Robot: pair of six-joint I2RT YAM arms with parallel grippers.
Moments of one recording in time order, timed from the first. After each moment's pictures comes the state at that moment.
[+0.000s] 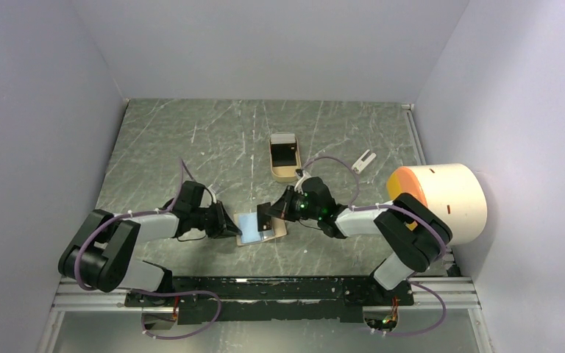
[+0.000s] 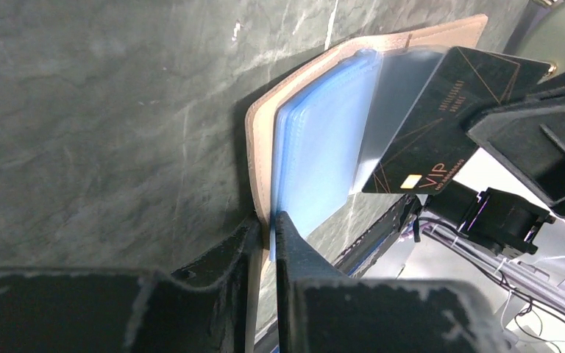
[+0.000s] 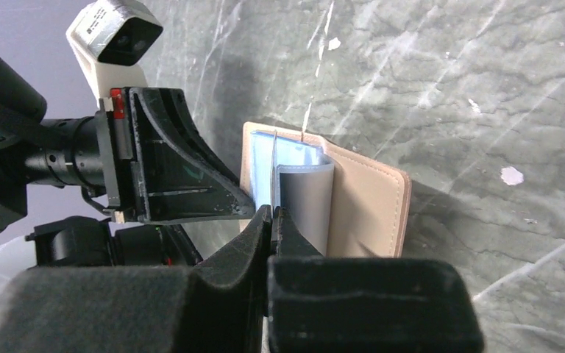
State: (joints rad) left arm -0.36 1.39 0.35 0.09 0.60 -0.79; right arm 0.74 1.58 0.51 0.59 -0.29 0.94
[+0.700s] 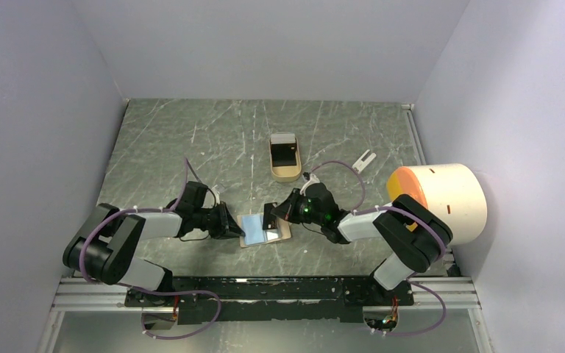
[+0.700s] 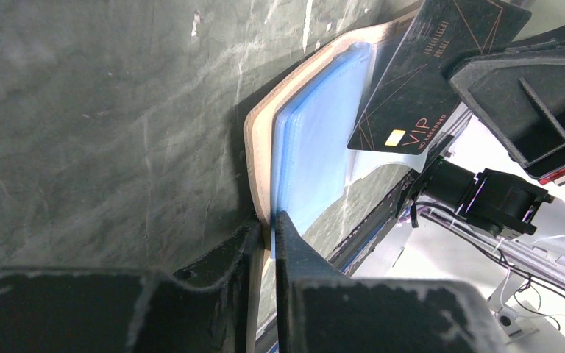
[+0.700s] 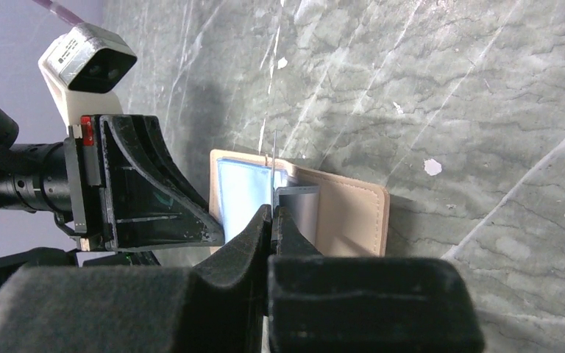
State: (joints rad) left arm -0.39 1.45 0.35 0.16 0.64 -0.79; right arm 0.74 1.58 0.44 0.67 -0.16 0.92
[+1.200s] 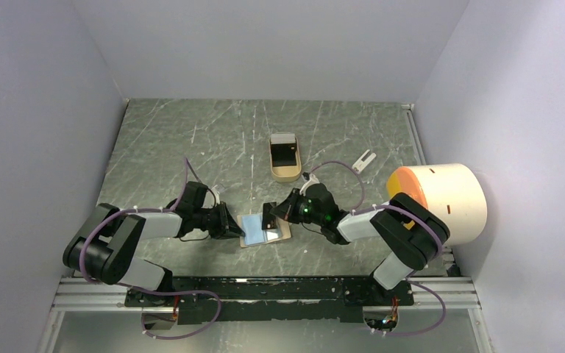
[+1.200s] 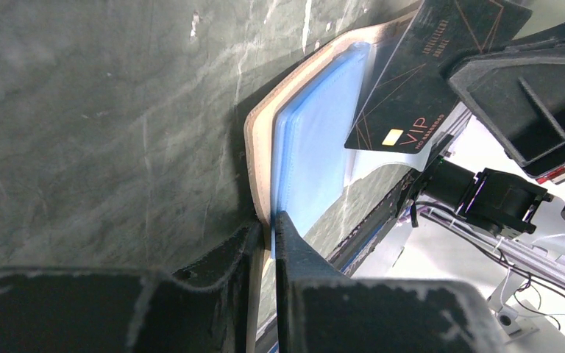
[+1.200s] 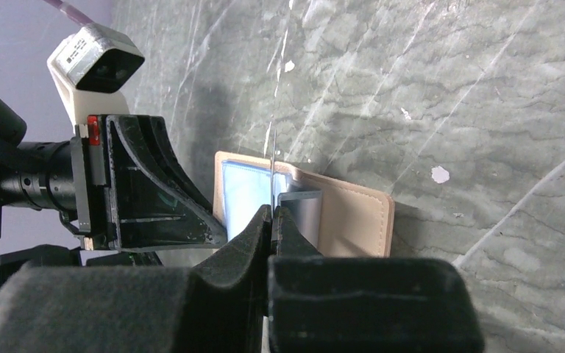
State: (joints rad) left arm -0.39 1.45 0.35 0.16 0.64 -0.79; right arm 0.74 1.59 0.43 0.72 -0.17 0.92
